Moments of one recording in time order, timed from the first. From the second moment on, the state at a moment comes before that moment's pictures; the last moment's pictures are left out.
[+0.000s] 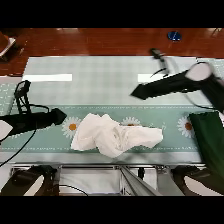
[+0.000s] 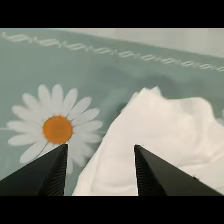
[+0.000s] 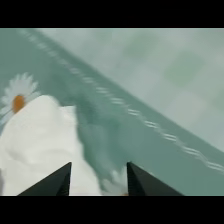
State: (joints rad) left arm -0.16 -0.61 0.60 1.32 -1.08 -1.84; right arm 0.12 -1.20 1.08 -0.84 1.13 1.17
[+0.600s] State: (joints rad) left arm -0.01 -0.90 0.34 0.86 -1.06 -1.45; right arm -0.40 -0.97 0.62 -0.96 1.19 1.28
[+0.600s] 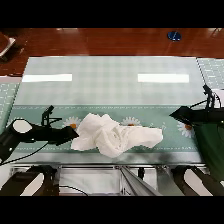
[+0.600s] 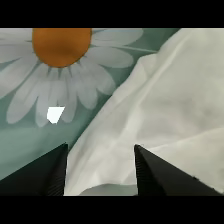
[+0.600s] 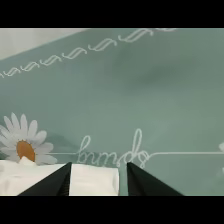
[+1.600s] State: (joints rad) left arm -0.04 -1.09 0.32 0.64 -1.00 -1.18; right arm -0.22 -1.04 0.44 -0.99 1.24 1.35
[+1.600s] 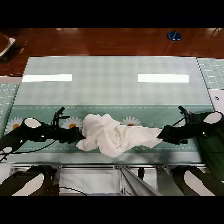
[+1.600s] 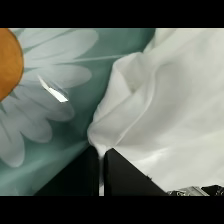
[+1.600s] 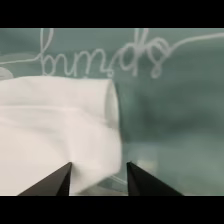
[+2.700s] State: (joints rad) left arm 0.20 -0.60 1.47 0.65 -0.81 -1.23; right arm -0.22 -0.93 1.98 -1.03 1.31 1.34
